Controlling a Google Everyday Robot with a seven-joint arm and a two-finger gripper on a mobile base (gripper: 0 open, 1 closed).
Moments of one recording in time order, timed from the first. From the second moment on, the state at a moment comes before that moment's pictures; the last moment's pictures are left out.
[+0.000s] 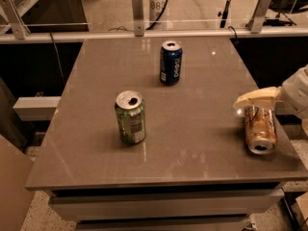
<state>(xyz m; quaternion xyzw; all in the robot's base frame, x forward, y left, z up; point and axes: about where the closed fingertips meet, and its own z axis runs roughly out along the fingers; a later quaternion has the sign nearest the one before) 0.425 -0.275 0.839 -0.95 0.29 0.04 0.14</state>
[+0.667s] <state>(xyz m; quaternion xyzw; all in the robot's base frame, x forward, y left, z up) 0.430 -0.262 0.833 -0.96 0.26 0.06 0.11</state>
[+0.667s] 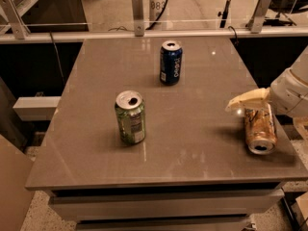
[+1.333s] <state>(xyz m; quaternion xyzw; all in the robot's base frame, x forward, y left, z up) 0.431 -0.260 0.831 -0.97 0.24 0.06 0.09</state>
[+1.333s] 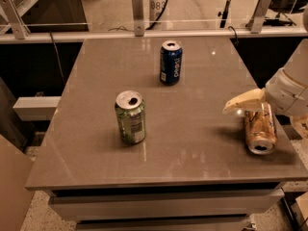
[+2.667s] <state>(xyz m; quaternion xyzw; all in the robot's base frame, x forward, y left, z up) 0.427 -0.265 0.823 -0.97 0.23 0.05 0.05</state>
